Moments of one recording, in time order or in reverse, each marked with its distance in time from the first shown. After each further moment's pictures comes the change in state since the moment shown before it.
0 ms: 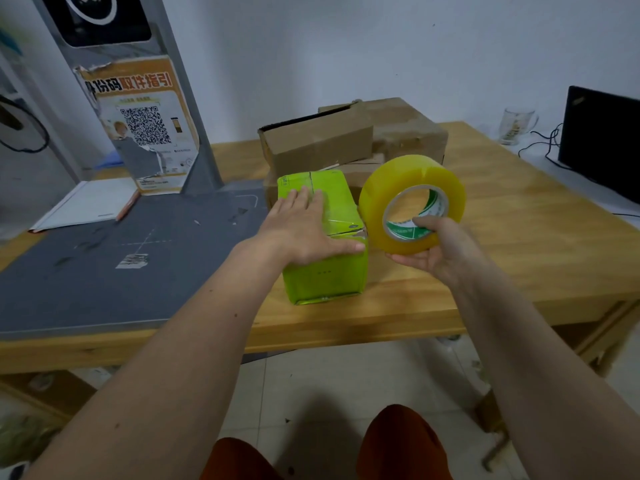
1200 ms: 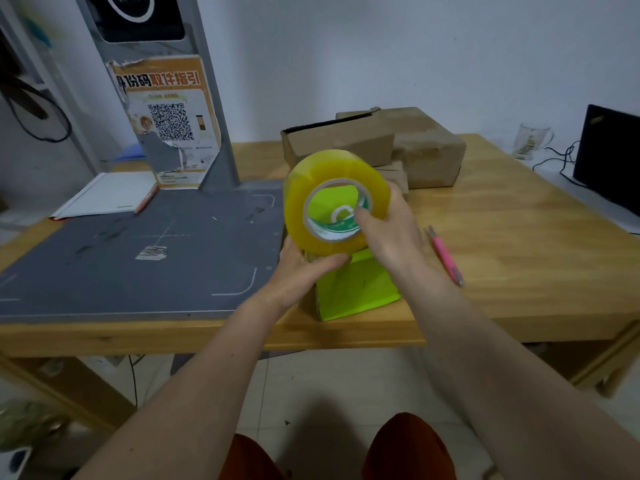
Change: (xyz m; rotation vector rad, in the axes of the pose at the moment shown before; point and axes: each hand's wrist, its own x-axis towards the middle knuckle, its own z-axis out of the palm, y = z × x) left_hand -0.031 -0.035 0.068 -1.249 0.254 0.067; right_hand -0.033 0.019 0.099 -0.831 0.122 -0.600
